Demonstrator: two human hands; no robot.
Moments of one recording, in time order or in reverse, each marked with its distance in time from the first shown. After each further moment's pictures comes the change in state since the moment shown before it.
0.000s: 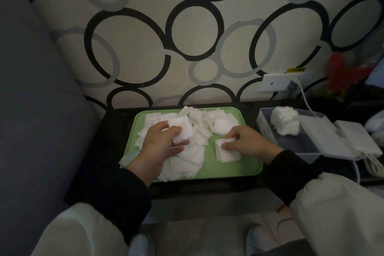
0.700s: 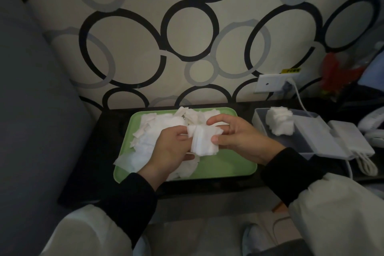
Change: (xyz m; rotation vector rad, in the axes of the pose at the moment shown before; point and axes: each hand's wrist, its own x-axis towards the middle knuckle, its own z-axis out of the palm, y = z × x) left_hand -0.018 -0.007 0.028 0.254 -0.172 0.130; right_hand -0.024 -0.025 -0.006 0.805 -0.294 -0.229
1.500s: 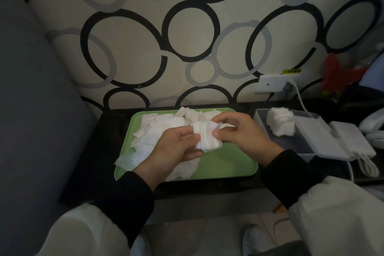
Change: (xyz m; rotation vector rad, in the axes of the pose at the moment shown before) left_hand -0.005 0.006 -0.003 -0.148 -0.188 -0.032; right_hand -0.001 -0.003 0.004 -0.206 0.207 -0.186
